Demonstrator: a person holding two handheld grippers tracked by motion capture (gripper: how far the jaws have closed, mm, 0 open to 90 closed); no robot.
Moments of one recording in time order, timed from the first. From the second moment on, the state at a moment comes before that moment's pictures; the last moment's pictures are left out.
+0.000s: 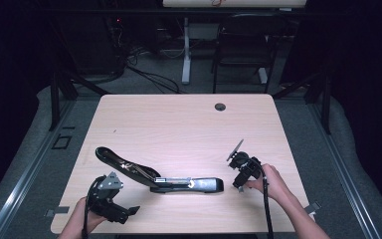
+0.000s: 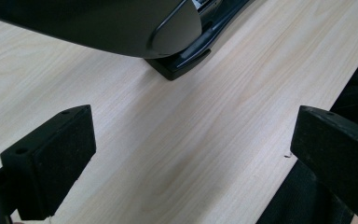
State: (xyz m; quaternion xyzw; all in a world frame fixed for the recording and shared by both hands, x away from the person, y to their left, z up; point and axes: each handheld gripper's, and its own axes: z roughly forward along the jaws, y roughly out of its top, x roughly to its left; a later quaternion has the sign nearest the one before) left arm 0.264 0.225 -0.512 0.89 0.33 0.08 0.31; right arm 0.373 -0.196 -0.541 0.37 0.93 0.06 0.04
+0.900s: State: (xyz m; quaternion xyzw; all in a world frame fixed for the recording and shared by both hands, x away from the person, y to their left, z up) left arm 0.264 0.225 -0.513 0.89 0.33 0.08 0.31; right arm 0.381 -0.209 -0.538 0.44 0.89 0.10 0.00
